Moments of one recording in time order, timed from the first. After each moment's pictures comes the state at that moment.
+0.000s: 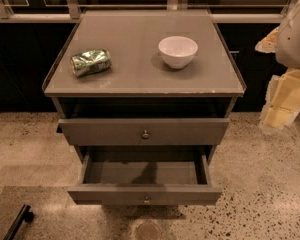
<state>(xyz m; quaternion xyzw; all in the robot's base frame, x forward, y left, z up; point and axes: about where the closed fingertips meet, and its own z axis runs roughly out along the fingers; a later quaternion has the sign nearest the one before) 0.438 -0.217 0.976 -0.60 0.78 -0.03 0.16</state>
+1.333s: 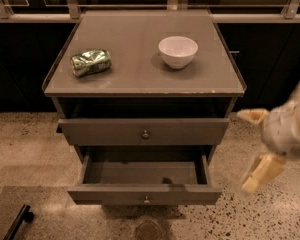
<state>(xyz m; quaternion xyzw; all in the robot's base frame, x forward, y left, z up) 0.407 -0.213 0.832 -0.58 0.76 0.10 0.26</state>
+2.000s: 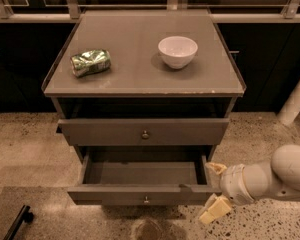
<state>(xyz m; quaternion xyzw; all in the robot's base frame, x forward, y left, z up) 0.405 -0.170 0.626 -0.50 0.79 0.24 0.28</state>
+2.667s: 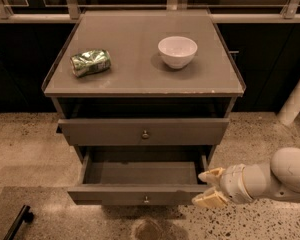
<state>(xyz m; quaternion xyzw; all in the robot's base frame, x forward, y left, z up) 0.418 -0.173 0.612 -0.48 0.80 0.23 0.29</state>
